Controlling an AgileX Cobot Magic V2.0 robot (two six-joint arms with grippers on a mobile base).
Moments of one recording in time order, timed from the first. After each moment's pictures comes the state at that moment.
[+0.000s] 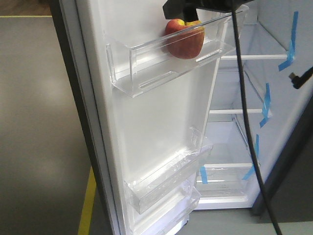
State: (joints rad) left arm 0.00 -0.01 0.03 -0.05 0.00 0.06; right arm 0.37 1.68 -2.02 0.24 0.99 -0.32
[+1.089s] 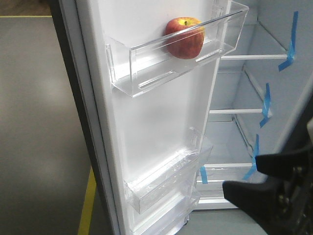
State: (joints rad) left arm 0.00 -0.01 0.03 -0.05 0.00 0.06; right arm 0.37 0.75 -0.75 0.54 0.77 -0.43
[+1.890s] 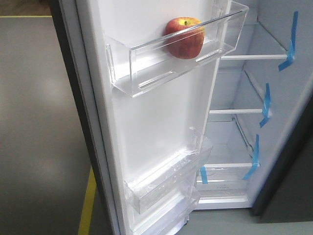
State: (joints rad) left arm 0.00 -0.01 0.03 -0.05 0.00 0.06; right arm 0.37 0.33 -0.47 0.64 0.98 -0.43
